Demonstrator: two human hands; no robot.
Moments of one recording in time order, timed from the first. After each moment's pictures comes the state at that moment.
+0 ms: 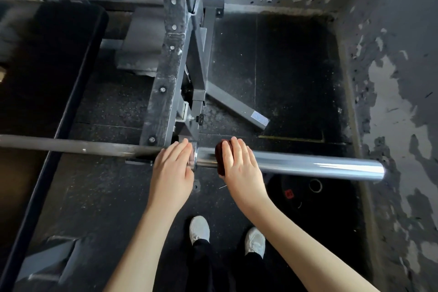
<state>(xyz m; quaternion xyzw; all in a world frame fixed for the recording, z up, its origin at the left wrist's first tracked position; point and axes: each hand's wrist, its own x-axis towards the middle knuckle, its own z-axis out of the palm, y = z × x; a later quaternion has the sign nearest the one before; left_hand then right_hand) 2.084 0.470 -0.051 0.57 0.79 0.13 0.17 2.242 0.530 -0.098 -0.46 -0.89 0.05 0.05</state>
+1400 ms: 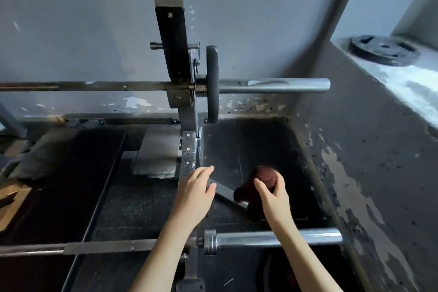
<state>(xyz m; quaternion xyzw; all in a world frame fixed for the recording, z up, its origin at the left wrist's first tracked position) 2.030 0.549 0.182 0.63 0.71 0.25 0.21 2.221 0.577 0.170 -0.60 -0.48 0.49 0.43</state>
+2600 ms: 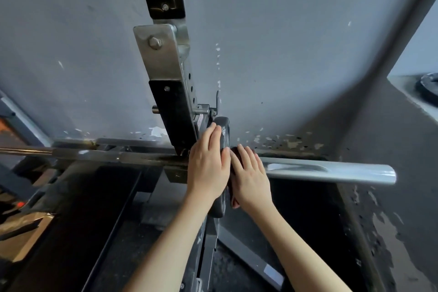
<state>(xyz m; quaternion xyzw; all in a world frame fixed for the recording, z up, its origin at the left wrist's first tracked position) 2.003 0.832 0.283 0.58 0.73 0.36 -0.04 2.111 0.877 0.211 -0.45 -0.86 0.05 0.24</state>
